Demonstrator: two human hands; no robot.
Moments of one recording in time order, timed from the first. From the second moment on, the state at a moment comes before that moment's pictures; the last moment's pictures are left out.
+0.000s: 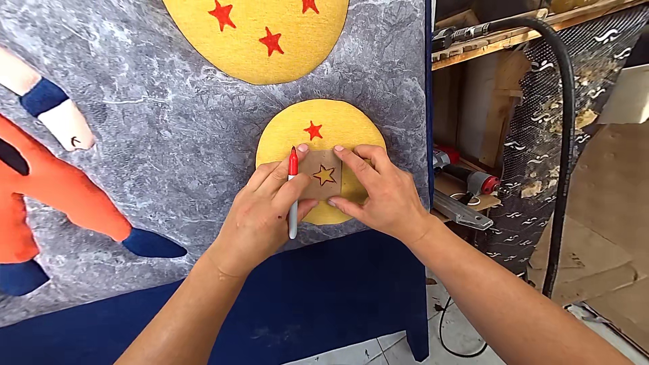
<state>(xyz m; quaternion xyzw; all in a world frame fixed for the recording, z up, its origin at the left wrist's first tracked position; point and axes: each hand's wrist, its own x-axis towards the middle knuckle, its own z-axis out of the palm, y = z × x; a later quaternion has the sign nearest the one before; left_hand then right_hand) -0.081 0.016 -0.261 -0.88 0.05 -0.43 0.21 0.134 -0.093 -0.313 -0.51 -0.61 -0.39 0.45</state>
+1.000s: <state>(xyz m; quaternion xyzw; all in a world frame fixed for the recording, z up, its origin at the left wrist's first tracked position) -0.078 0.021 -0.264 -0.87 0.03 -0.43 0.23 0.128 -0.088 -0.316 -0.53 -0.58 -0.41 0.46</state>
